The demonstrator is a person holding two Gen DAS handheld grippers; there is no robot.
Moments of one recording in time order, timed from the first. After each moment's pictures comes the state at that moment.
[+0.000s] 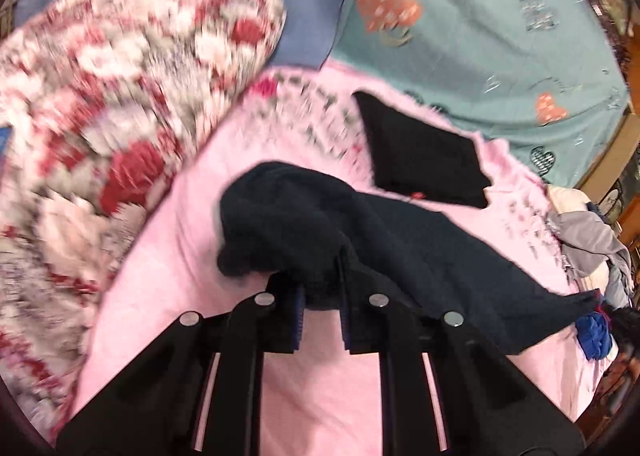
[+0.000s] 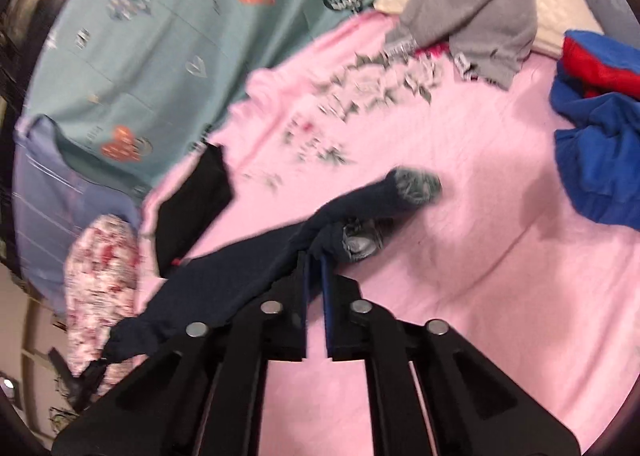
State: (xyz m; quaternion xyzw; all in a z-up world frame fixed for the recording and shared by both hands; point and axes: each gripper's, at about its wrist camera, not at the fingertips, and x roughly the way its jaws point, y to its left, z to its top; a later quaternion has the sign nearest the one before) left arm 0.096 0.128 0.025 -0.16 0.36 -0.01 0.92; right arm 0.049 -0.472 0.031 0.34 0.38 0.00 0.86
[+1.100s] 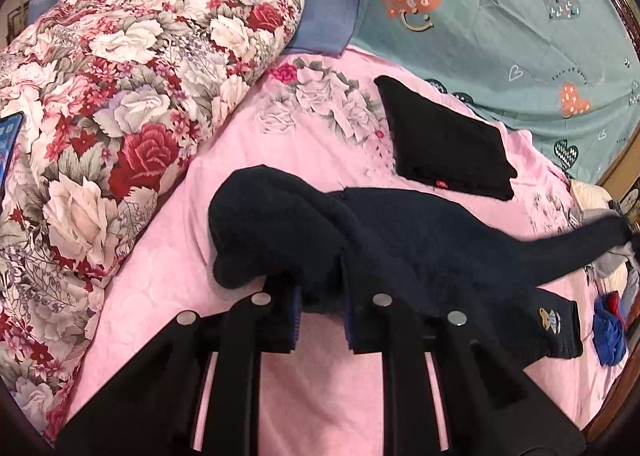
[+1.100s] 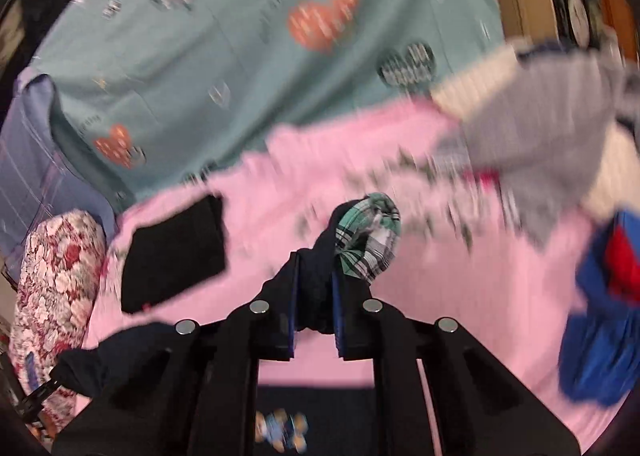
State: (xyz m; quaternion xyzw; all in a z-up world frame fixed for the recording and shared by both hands) left arm 0.112 0.121 0.004 -0.15 0.39 0.03 0.91; right arm 0.167 -0.448 0.083 0.18 0.32 -0.01 0.93
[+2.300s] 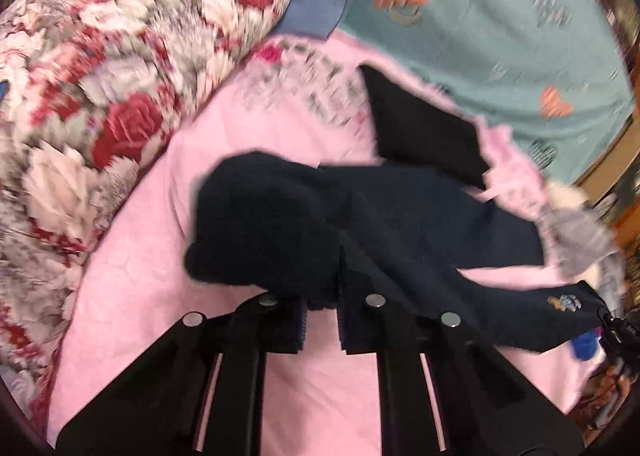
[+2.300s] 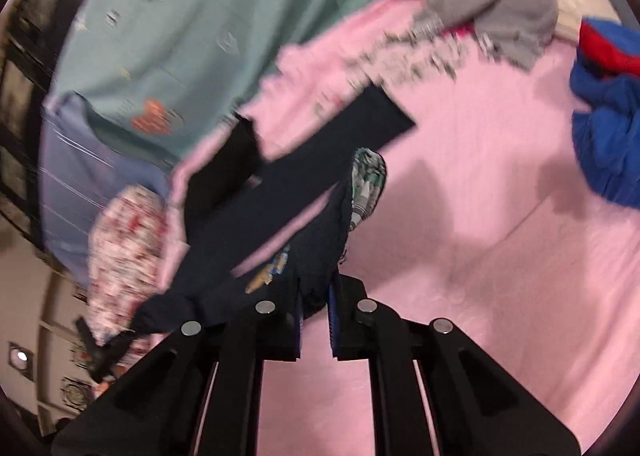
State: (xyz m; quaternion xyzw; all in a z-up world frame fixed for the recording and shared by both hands) left arm 0.095 0.127 0.015 -0.20 0.40 -0.03 0.89; right arm 0.035 -0.465 0.030 0.34 0.39 0.07 0.85
